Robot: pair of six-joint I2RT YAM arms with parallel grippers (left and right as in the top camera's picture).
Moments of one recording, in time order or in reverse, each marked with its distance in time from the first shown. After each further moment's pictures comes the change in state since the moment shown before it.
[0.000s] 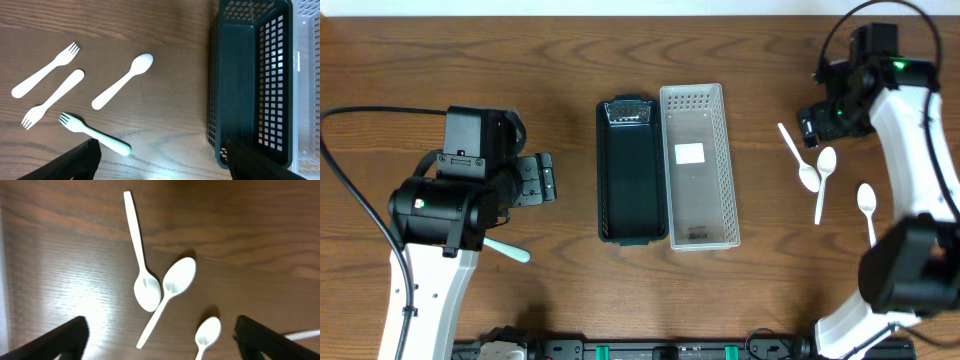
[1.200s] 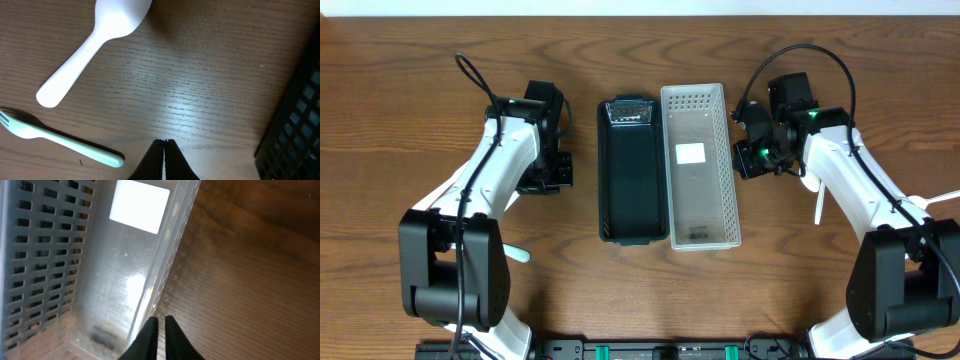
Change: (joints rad) left arm 0.000 0.626 -0.013 0.056 0.000 0.004; right arm 0.250 -0.116 -0.381 0.298 -0.396 0.185
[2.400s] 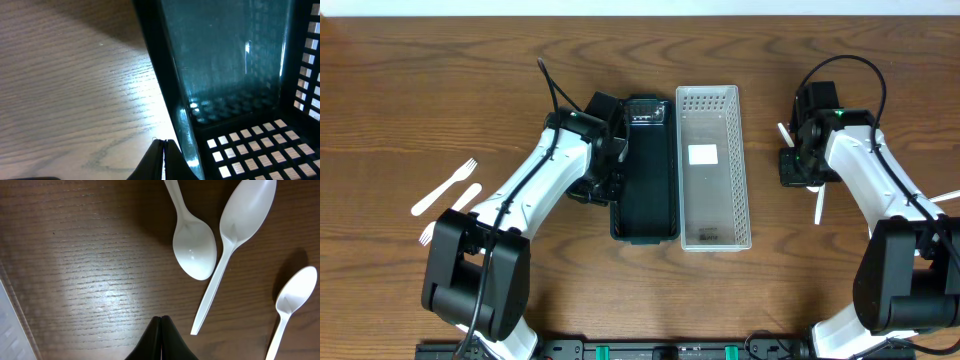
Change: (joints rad) left arm -0.252 0.000 0.000 0.033 0.172 0.113; right arm -0.126 0.015 -0.023 -0.121 0.478 0.198
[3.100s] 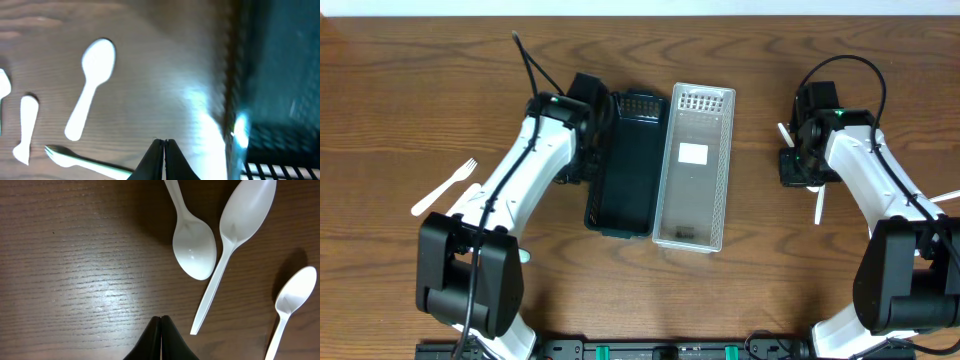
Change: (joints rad) left arm 0.073 -0.002 0.083 -0.007 -0.310 0.014; right arm 0.000 0.000 0.000 -0.002 0.001 -0.001
